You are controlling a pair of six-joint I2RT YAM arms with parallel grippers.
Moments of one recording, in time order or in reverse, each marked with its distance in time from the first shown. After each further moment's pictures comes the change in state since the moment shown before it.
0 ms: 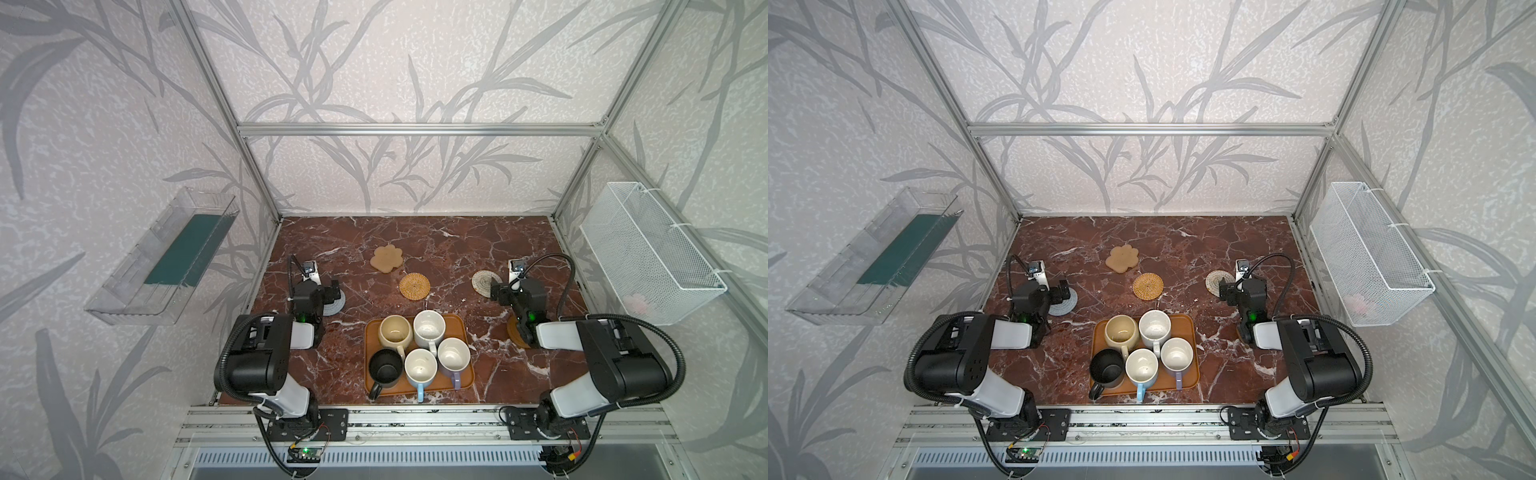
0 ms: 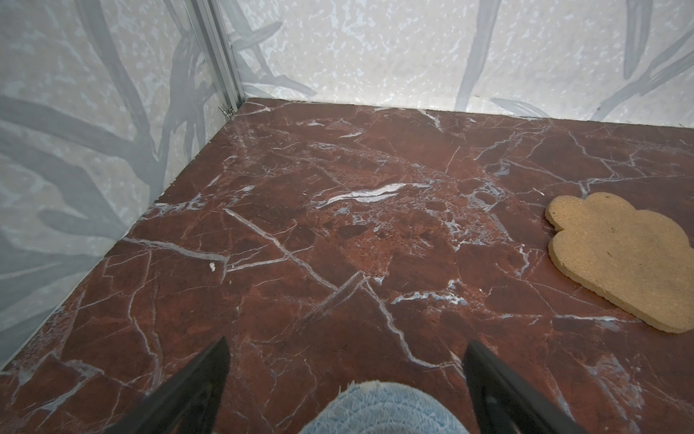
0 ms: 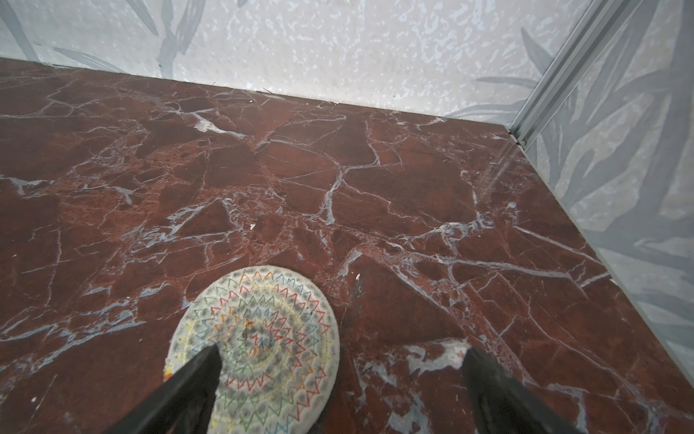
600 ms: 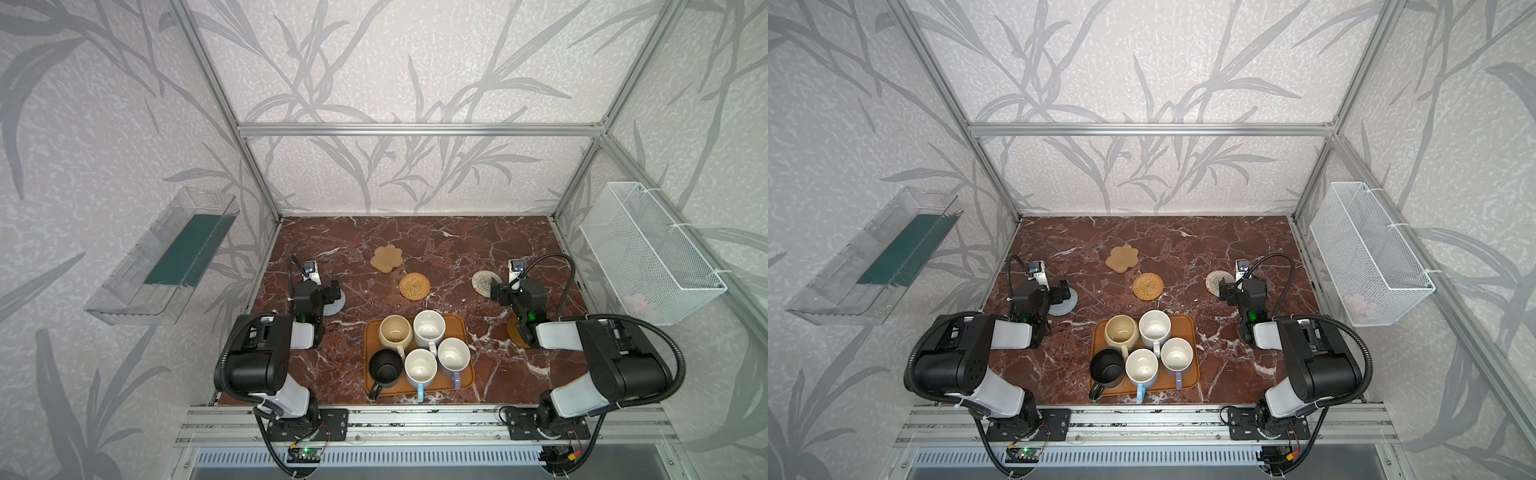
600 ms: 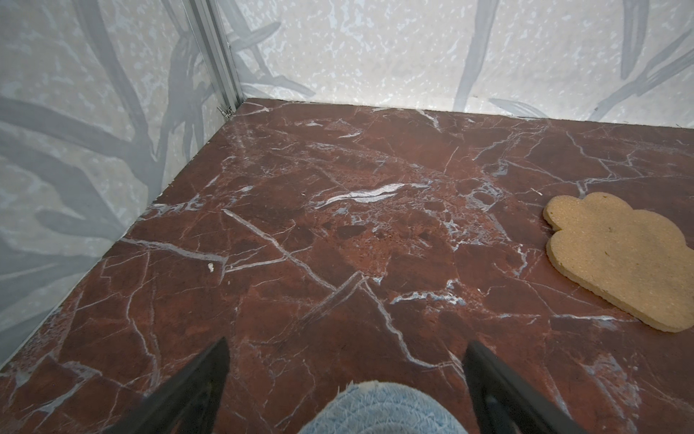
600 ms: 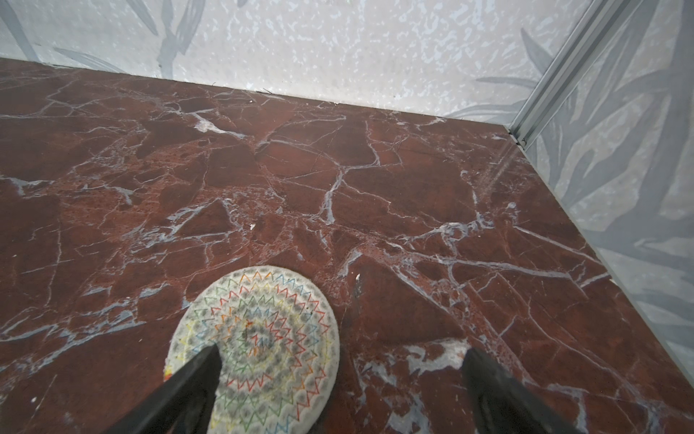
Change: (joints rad) left arm 0.000 -0.005 -0.002 0.001 0.005 0.000; right arm 0.000 0.000 0.000 0.002 0.000 0.000
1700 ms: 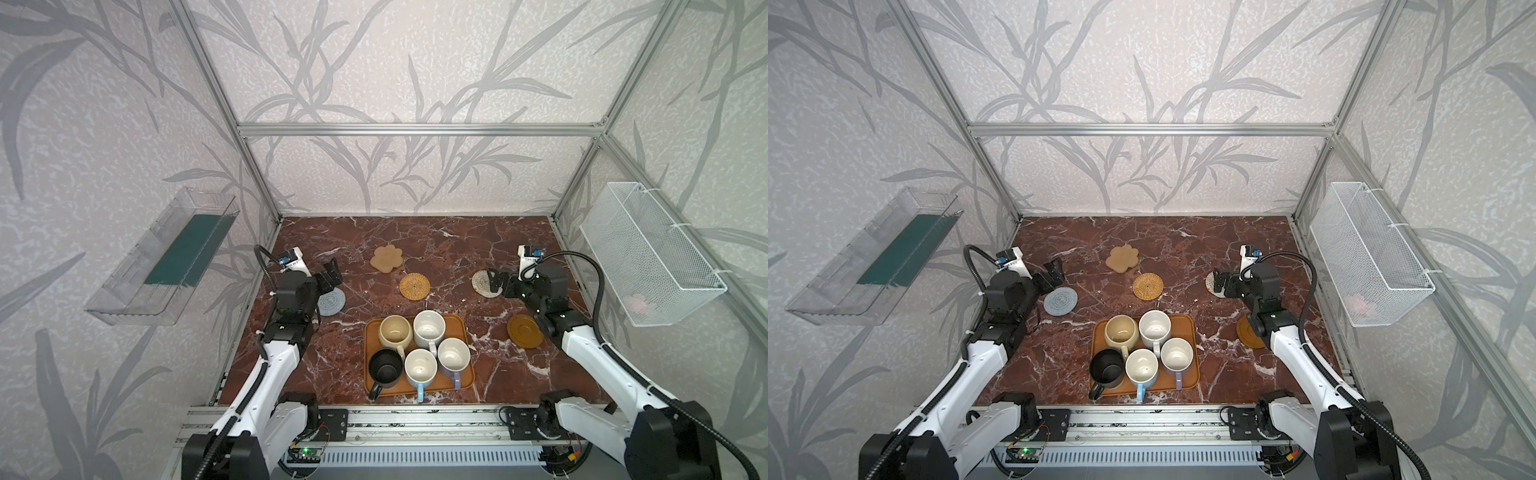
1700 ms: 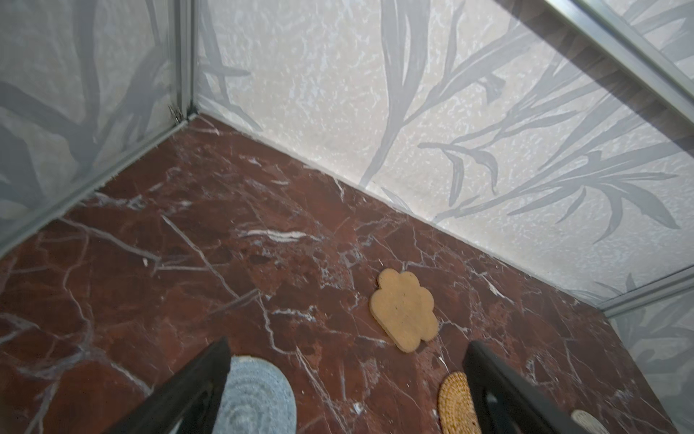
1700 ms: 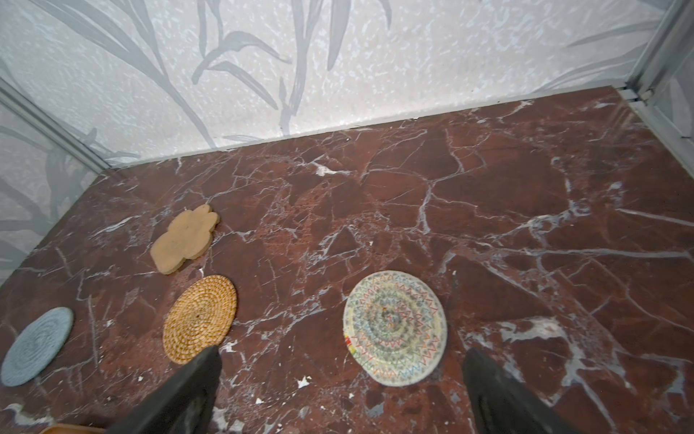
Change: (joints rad) left arm -0.087 -0.610 0.223 -0.815 0.100 -0.465; right arm 0.062 -0.473 0.231 -0.761 -0.253 0.332
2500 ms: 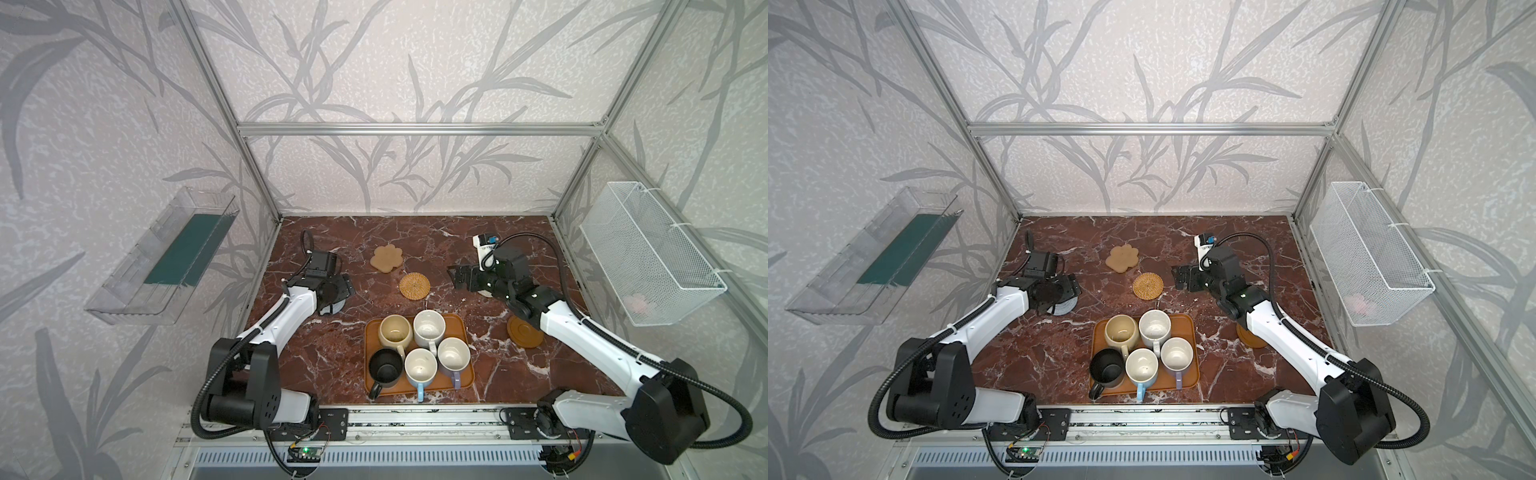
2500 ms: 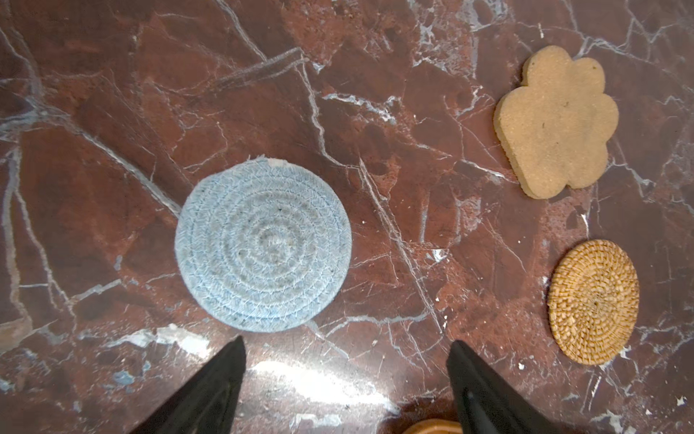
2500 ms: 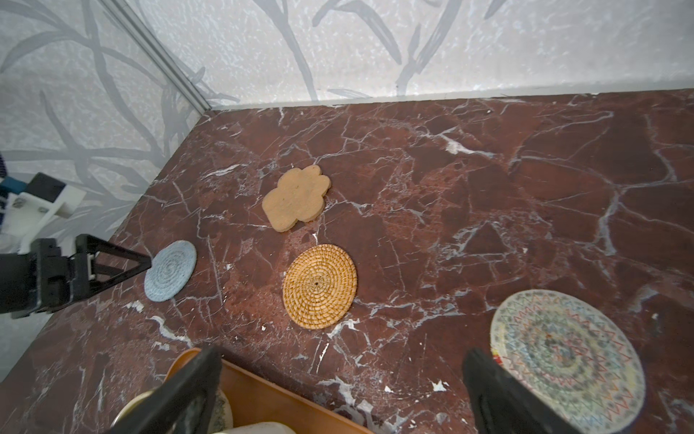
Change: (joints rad) left arm -0.073 0.464 0.305 -0.580 -0.005 -0.077; right arm 0.304 0.192 0.270 -0.152 -0.002 0.061
